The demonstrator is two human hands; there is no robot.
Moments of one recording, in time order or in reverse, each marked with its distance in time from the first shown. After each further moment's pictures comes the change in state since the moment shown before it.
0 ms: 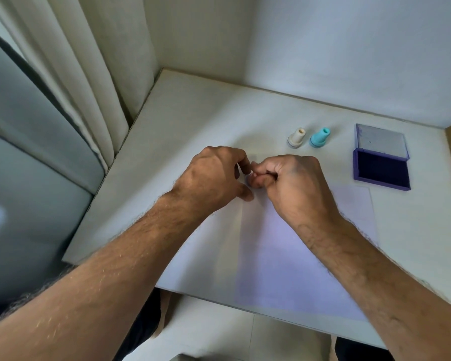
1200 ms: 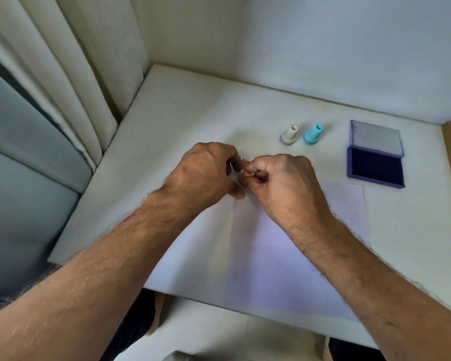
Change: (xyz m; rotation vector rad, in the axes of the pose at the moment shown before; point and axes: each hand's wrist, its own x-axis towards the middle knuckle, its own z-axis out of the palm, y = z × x) left_hand 0.008 -0.001 0.004 0.003 -0.002 -0.023; right_hand -0.001 0.006 0.003 -0.040 0.061 -0.082
